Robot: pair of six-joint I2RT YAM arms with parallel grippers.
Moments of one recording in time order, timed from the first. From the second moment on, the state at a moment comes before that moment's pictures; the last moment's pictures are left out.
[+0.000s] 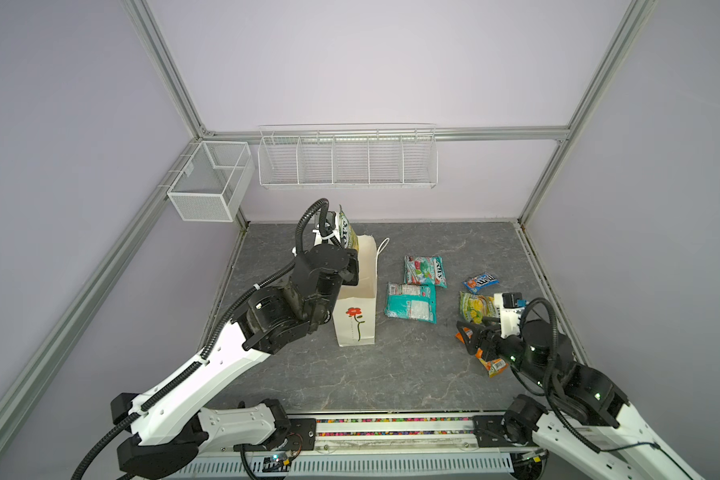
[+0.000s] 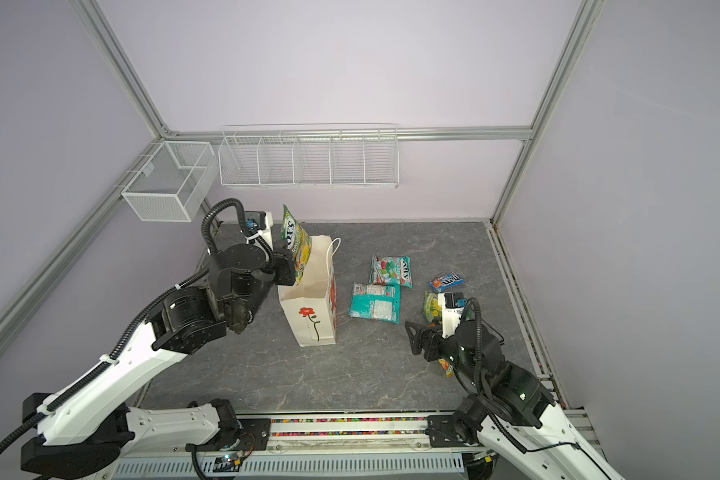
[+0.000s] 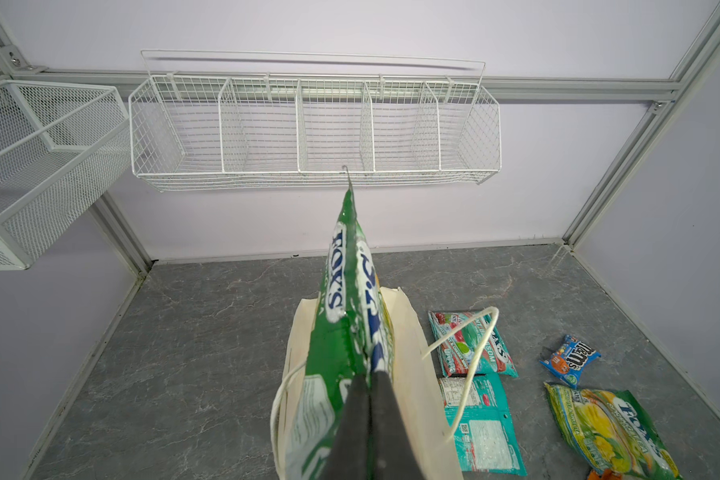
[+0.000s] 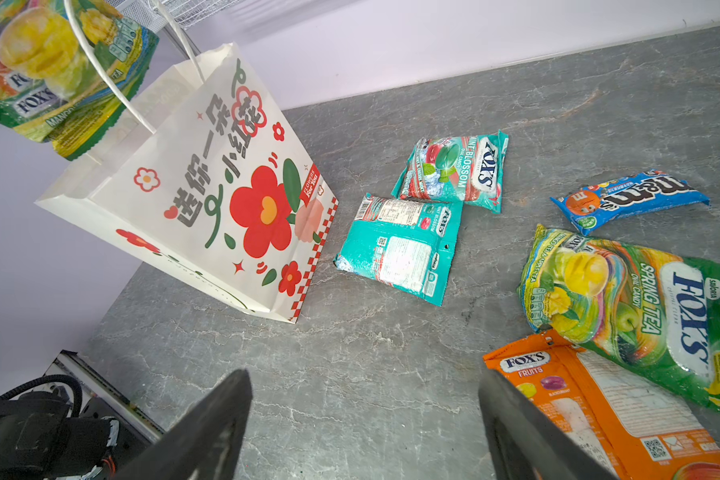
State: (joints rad) left arm -1.00 1.17 1.50 -0.68 -0.74 -0.32; right arm 0.74 0.45 0.70 -0.69 0.17 0.51
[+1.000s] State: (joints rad) left arm -0.96 1.17 1.46 -0.64 -0.63 -0.34; right arm 0.74 0.44 0.69 -0.70 0.17 0.51
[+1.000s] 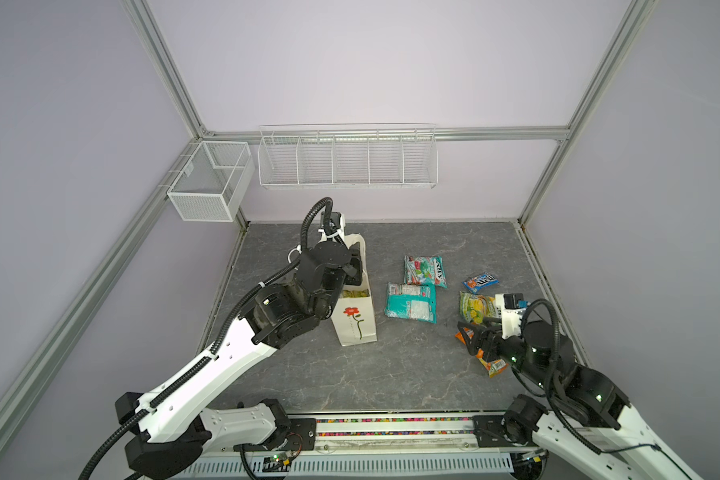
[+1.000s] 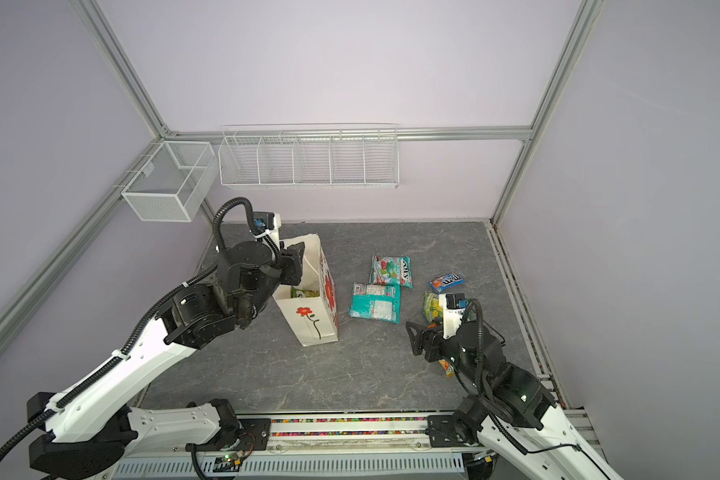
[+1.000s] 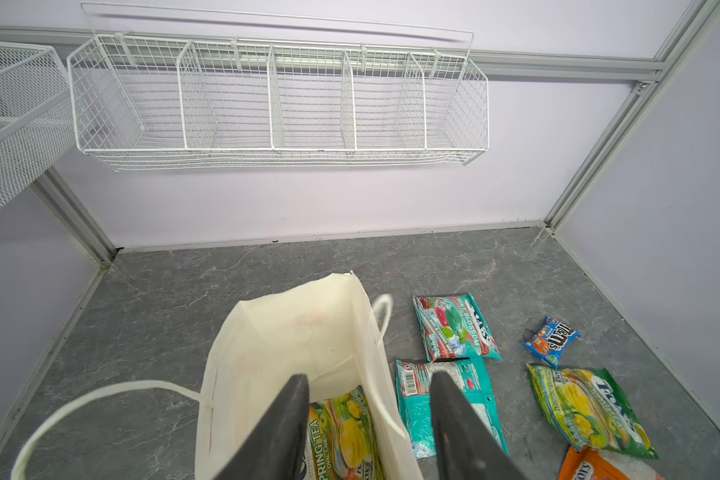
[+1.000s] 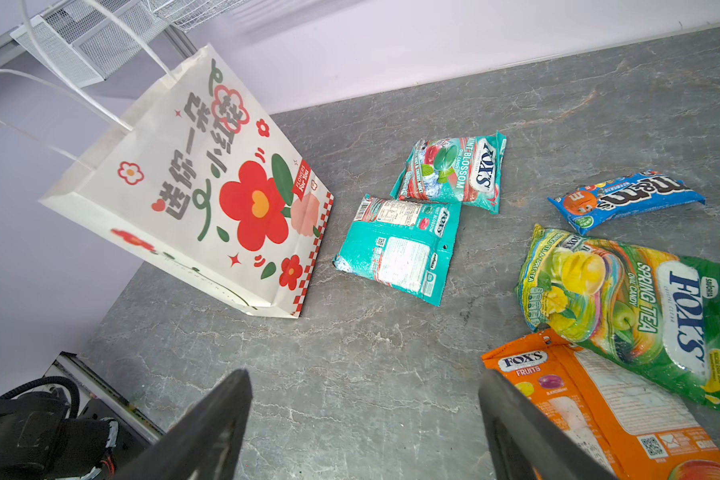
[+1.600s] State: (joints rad) left arm -0.96 1.11 1.44 -0.64 -0.55 -0.33; right arm 0.74 0.49 0.69 -0.69 0.17 0.51
